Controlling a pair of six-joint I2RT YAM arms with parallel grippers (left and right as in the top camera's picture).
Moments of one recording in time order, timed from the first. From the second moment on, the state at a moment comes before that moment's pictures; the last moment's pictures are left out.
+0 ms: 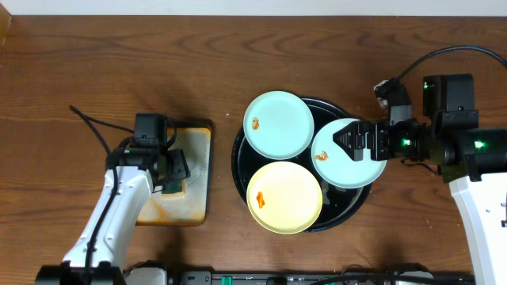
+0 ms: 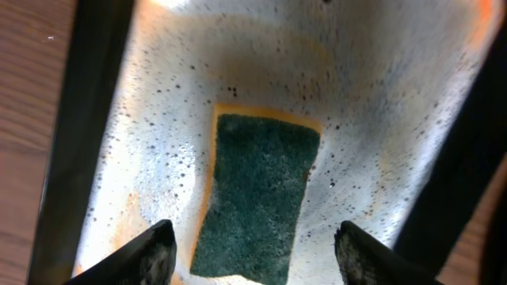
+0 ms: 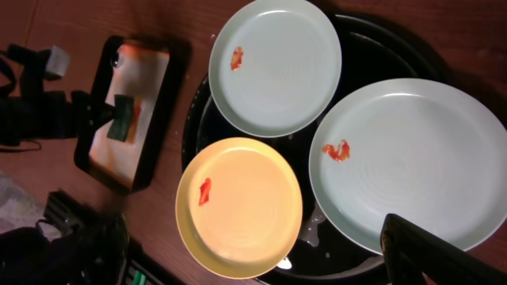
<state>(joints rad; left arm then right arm) -0.03 1.35 0.80 -0.77 -0.06 -0.32 0.09 1.25 1.33 -1.13 -0.52 0.05</state>
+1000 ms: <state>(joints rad) -0.03 1.55 0.80 -0.73 -0.05 -0.30 0.09 1.25 1.33 -1.11 -0.51 0.05</state>
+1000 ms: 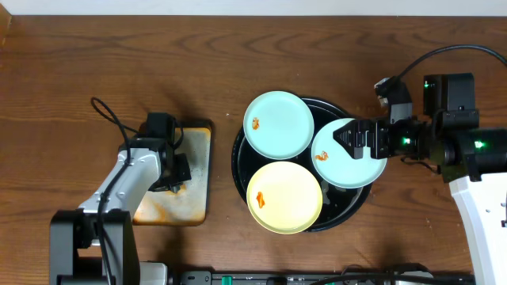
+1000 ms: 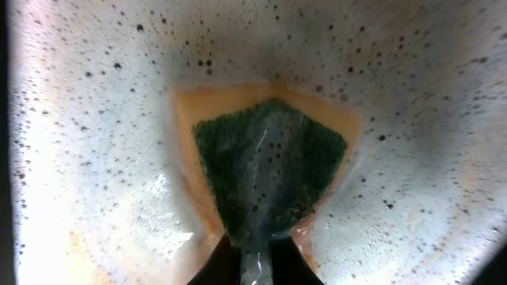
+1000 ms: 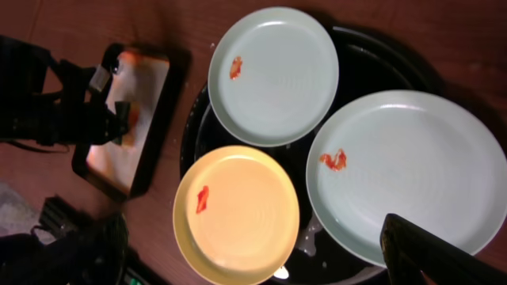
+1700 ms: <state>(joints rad) -0.03 1.46 0.80 -0.73 -0.05 -0.30 0.19 1.60 1.33 -0.93 -0.36 0.16</state>
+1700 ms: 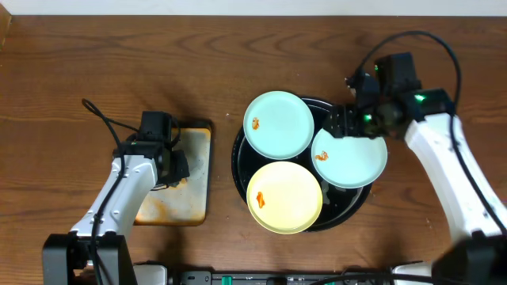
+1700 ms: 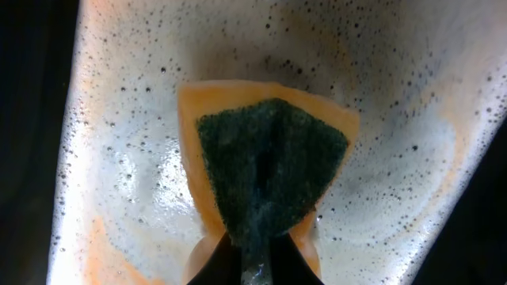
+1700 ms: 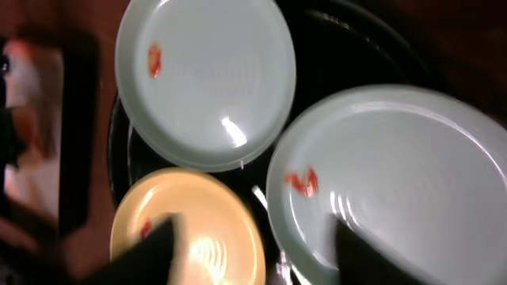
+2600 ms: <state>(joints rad) -0.03 1.46 0.80 -0.73 -0.04 -0.30 0.34 2.00 1.33 -0.66 -0.18 0.29</state>
